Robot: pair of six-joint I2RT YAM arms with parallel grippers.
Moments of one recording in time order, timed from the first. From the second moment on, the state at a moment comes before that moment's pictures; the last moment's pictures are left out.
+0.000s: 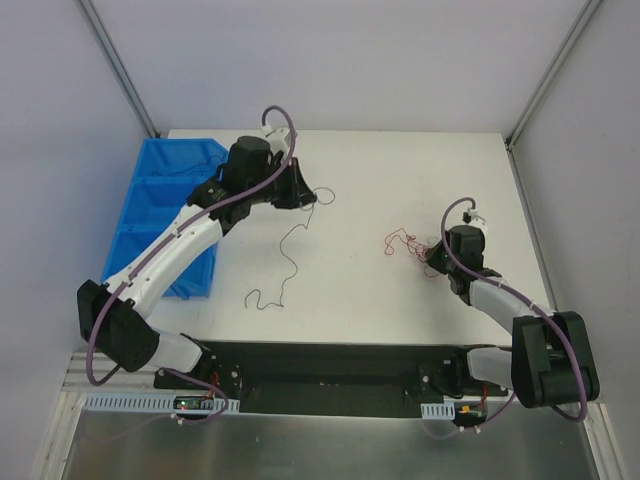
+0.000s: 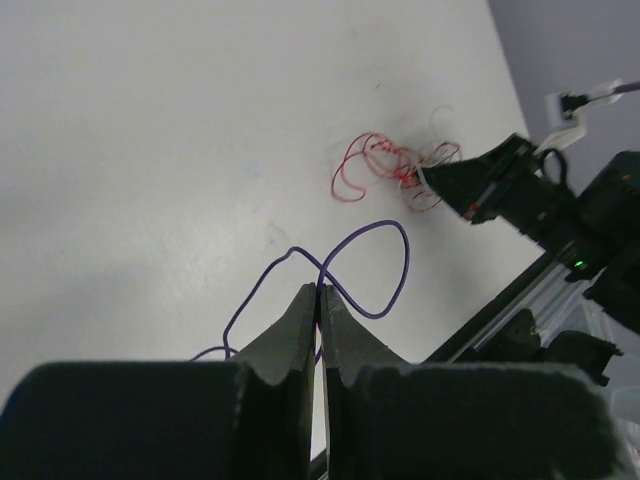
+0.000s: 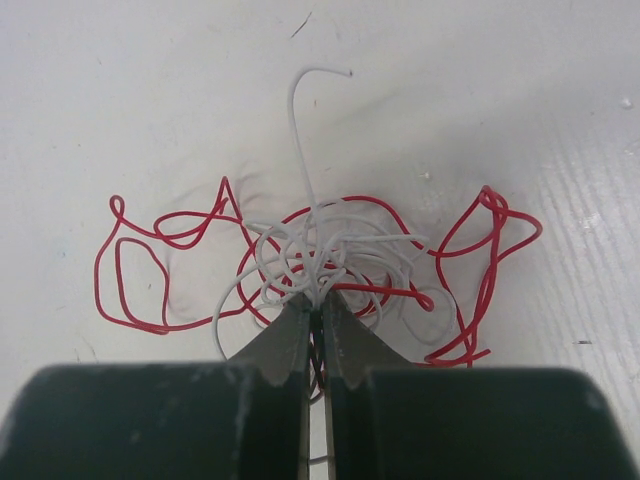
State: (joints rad) left arm -0.53 1.36 1.27 -0.46 0.27 -0.51; right arm 0.14 1.22 0.43 0.11 0.08 0.60
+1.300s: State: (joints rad) left arm -0.53 1.36 0.95 -0.44 0.15 -0.50; right arm 0.14 1.32 0.43 0.18 -0.09 0.61
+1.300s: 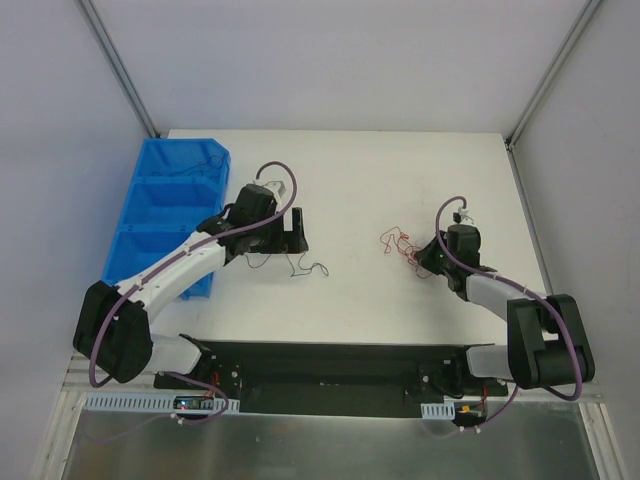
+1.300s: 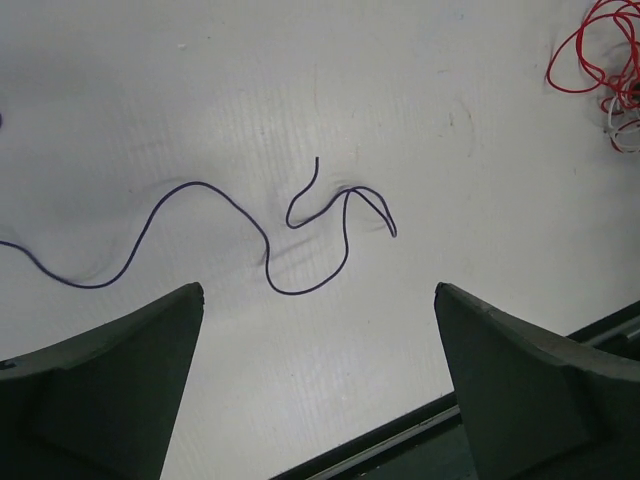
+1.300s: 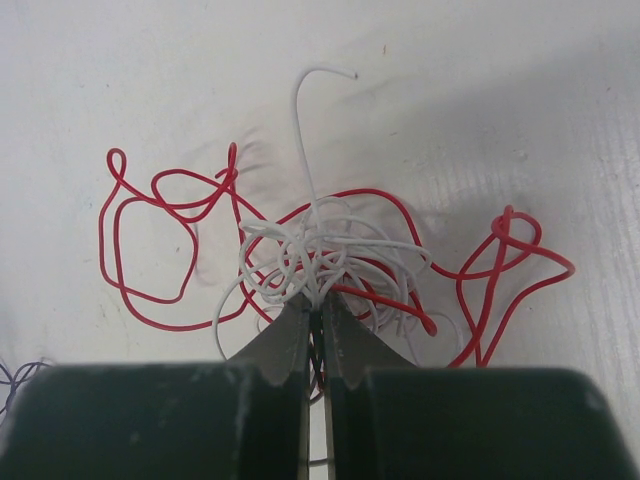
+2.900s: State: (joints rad) left arm -0.54 1.63 1.11 -0.54 -0.10 -0.43; right arm 0.14 1.36 0.44 0.21 -0.17 0.62
